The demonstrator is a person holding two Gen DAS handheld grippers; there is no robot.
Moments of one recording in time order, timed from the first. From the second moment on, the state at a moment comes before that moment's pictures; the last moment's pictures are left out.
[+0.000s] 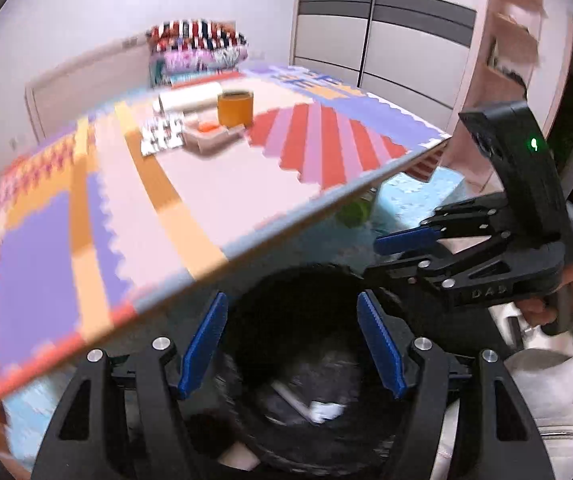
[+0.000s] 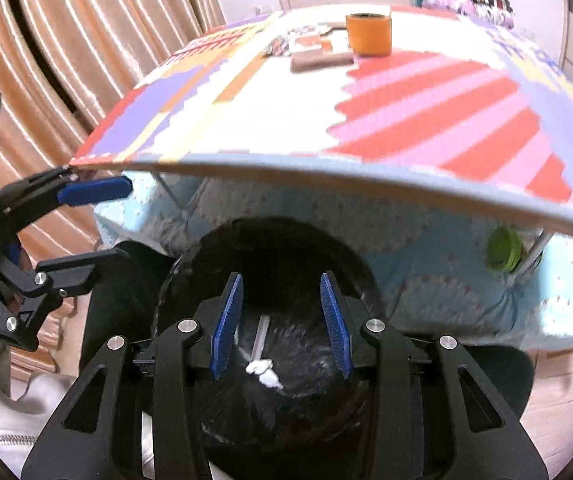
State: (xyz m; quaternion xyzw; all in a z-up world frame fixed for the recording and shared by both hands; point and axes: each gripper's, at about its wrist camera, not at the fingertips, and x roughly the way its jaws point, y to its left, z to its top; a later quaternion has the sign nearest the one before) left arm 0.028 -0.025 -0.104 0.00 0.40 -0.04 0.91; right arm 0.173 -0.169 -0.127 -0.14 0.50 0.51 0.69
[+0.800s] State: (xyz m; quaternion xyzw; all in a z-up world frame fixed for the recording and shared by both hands) left arm 0.106 0.036 -0.073 0.00 0.36 -0.03 0.93; right arm 0.248 -0.116 -0.075 -0.12 0.44 0.52 0.72
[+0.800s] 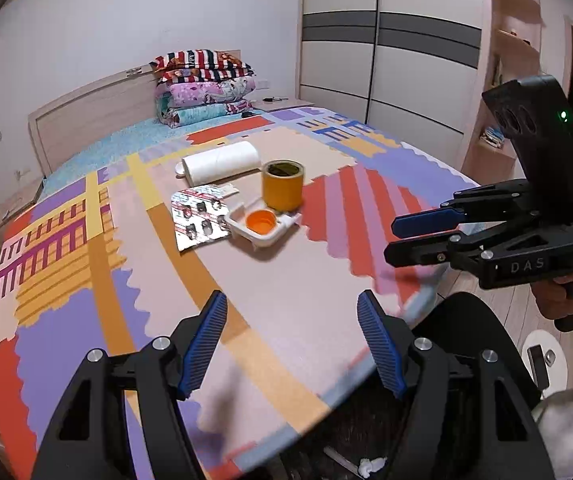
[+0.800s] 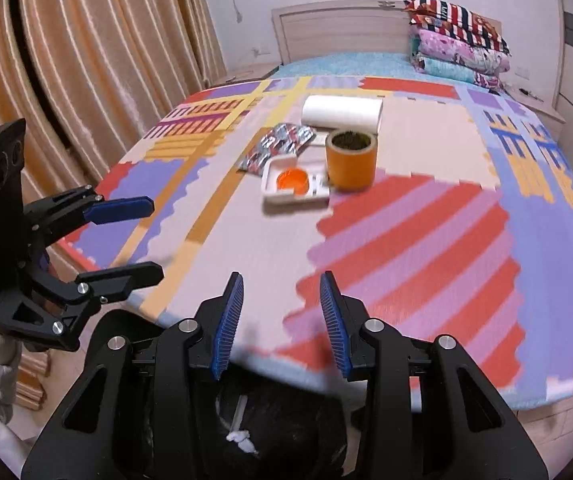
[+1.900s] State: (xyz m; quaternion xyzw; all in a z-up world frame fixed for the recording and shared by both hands) left arm 0.216 0.066 -0.100 0.03 0.40 -0.07 0.91; right arm 0.326 -0.015 -0.115 -0.13 0.53 0.50 0.67
